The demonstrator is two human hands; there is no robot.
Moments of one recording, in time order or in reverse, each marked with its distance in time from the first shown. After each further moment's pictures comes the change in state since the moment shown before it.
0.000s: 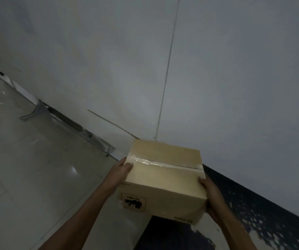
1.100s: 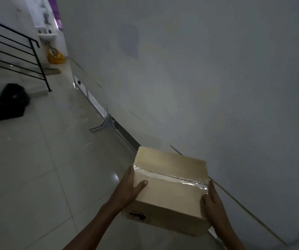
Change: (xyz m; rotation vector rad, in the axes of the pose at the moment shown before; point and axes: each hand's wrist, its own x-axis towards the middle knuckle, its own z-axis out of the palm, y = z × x) left_hand 0.260 -0.024 -0.573 0.448 0.281 0.223; right_hand 0.210 -0.084 0.641 -0.542 -0.133 -0.325
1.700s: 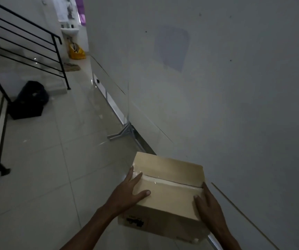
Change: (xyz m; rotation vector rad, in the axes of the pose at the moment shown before) left_hand 0.211 -0.133 -0.200 0.261 -0.099 -0.117; right_hand 0.184 -0.192 0.222 -0.160 -0.159 -0.048
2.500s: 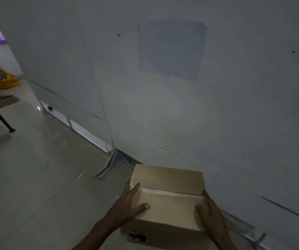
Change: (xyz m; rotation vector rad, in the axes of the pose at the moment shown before) left_hand 0.343 -0.209 -0.177 0.066 -0.355 0.172; right_hand 0.232 -0.147 0.250 0.235 0.334 0.218
